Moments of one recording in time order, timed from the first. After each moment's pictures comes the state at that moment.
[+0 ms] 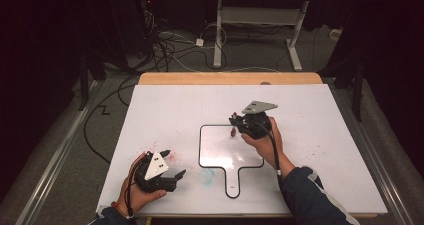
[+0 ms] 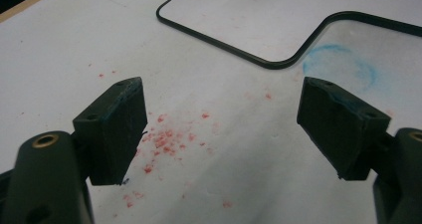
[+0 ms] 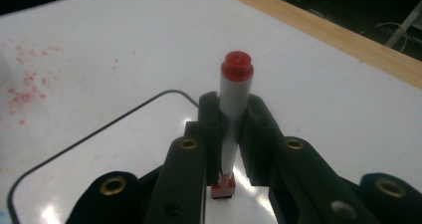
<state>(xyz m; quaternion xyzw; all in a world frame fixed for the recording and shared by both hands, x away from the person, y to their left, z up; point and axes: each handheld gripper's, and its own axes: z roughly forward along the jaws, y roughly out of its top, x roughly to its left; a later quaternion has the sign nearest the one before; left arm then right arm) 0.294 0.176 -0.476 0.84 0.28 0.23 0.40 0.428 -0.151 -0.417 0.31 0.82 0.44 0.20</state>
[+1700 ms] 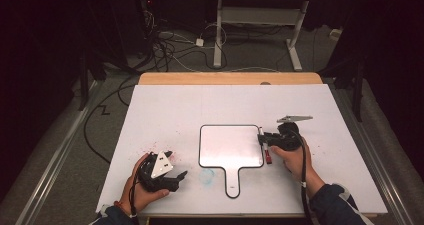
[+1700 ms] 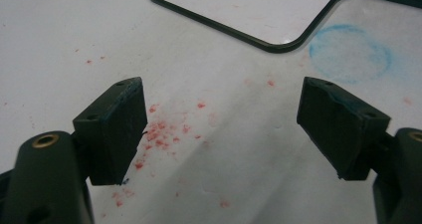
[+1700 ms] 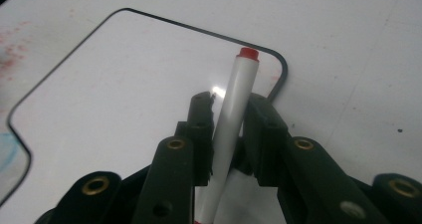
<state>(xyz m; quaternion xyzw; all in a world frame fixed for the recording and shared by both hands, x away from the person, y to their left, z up) 0.299 0.168 -0.482 0.86 0.29 0.22 0.37 0.418 -0.239 -0.461 0.45 0.79 0.40 0.09</state>
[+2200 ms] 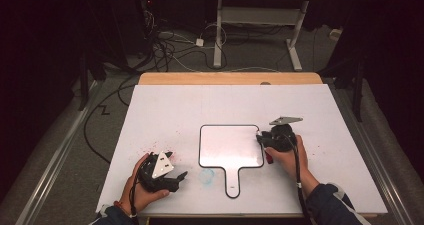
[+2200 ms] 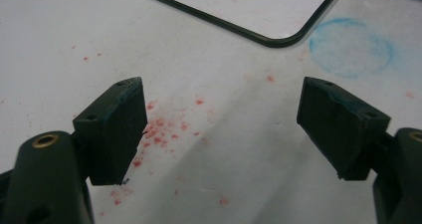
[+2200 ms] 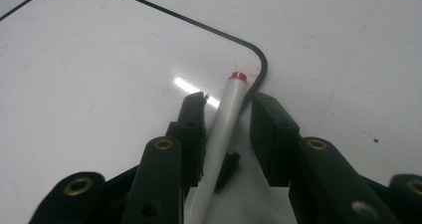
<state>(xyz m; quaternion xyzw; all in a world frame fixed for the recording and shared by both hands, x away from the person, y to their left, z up) 0.299 0.168 -0.483 0.86 0.28 0.23 0.36 0.421 -0.227 -0.469 0.43 0.81 0.35 0.17</state>
